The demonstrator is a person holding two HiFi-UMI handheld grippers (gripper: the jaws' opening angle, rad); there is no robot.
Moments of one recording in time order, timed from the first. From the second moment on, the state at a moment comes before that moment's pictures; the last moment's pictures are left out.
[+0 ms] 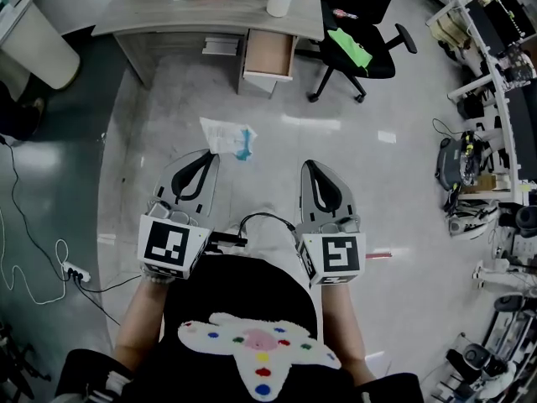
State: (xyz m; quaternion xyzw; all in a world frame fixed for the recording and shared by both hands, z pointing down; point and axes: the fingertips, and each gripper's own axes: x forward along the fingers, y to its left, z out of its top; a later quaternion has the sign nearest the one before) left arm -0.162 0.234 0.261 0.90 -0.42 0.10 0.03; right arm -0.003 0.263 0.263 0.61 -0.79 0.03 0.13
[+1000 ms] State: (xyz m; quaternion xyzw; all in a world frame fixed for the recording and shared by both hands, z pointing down) left arm -0.120 0.149 0.255 0.89 -0.45 0.08 0.03; right arm 0.032 0.163 0.277 0.57 -0.81 0.04 0.12
